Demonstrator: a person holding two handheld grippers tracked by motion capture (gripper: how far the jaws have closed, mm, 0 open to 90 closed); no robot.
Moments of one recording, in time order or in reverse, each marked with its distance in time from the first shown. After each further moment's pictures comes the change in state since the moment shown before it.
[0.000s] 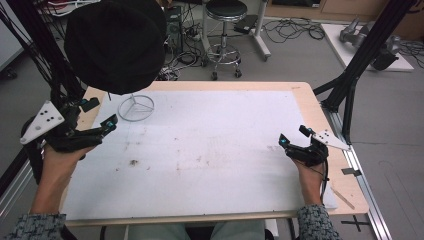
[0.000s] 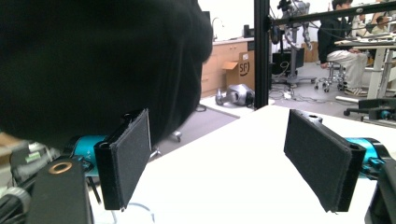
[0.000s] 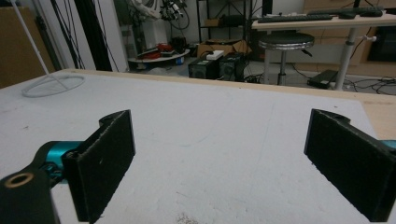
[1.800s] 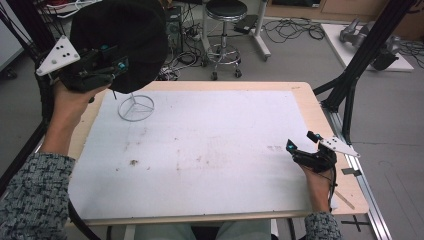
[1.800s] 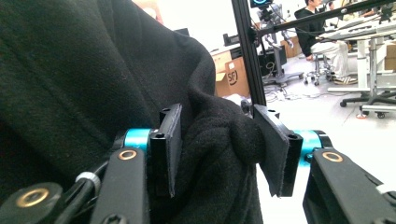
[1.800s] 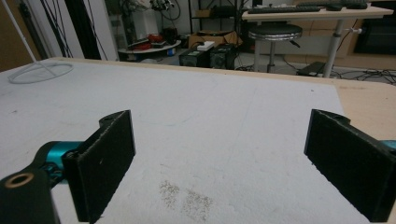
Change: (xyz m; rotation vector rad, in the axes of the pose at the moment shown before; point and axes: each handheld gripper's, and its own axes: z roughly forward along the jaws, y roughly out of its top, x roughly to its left) left arm 0.052 0.084 0.093 -0.058 -0.109 0.181; right arm -0.010 -0.007 -0.023 0.038 -0.037 -0.010
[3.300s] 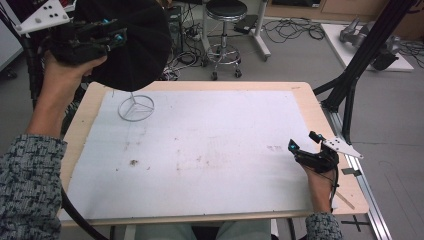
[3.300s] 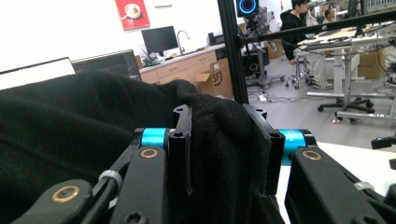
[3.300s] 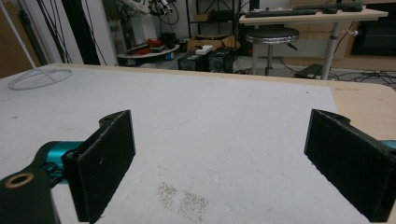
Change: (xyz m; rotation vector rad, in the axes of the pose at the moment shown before) left arm 0.014 0.058 0.014 -0.002 -0.064 -0.068; right arm -0.003 0.000 -0.004 -0.019 -0.006 0.011
